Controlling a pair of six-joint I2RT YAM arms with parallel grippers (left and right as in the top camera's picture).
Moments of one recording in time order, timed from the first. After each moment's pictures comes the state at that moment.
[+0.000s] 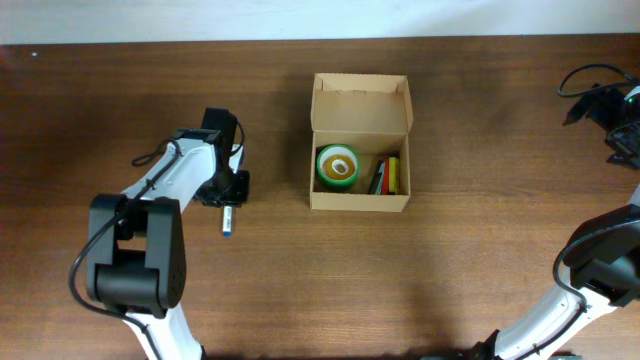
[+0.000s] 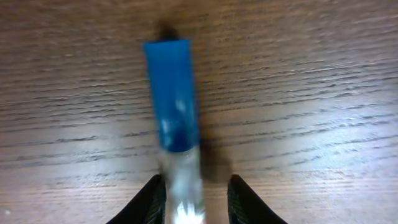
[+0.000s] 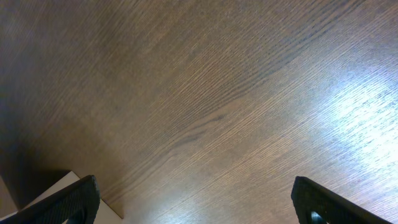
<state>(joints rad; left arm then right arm) -0.13 1.98 1.28 -0.87 -0.03 -0.05 -0.53 2.10 2.22 -1.54 -0.12 0.25</state>
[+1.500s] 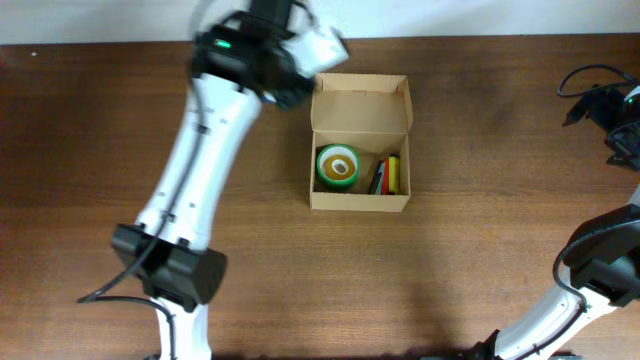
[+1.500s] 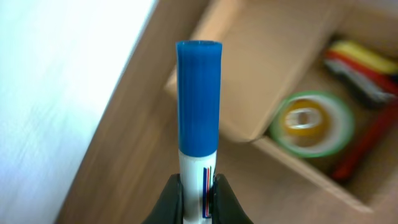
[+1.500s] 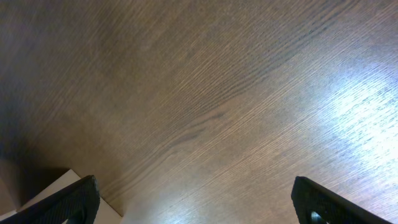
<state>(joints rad) -0.43 2.07 2.33 -1.23 0.06 0.74 -0.53 2.10 2.22 -1.55 -0.12 0.25</state>
